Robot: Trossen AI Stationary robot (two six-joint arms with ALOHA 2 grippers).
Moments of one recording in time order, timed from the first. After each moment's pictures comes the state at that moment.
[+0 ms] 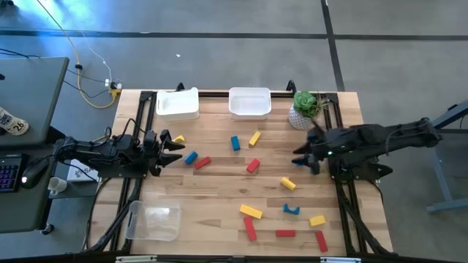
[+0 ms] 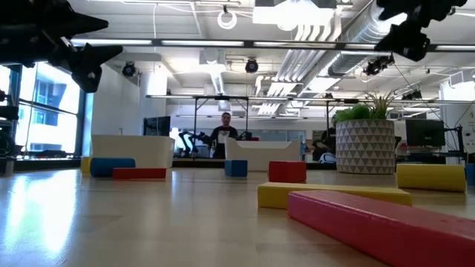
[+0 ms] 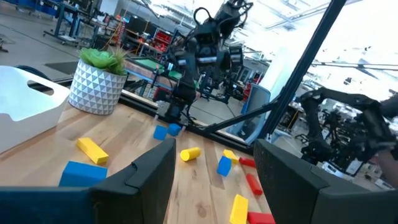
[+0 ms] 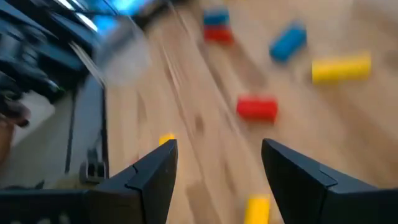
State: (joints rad) left arm 0.03 0.06 0.01 0.15 -0.08 -0.41; right arm 0.16 0.72 0.74 -0.63 0.06 0.71
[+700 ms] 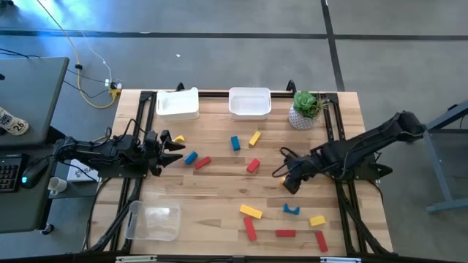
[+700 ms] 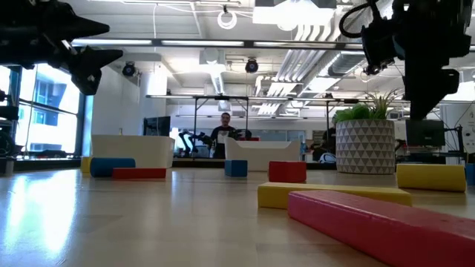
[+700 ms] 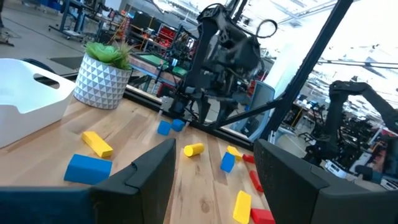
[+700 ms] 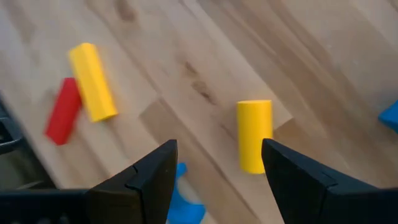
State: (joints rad) left arm 0.03 0.06 0.01 0.12 -0.09 -0.42; right arm 0.32 1.21 0.79 -0.71 0.01 1.05
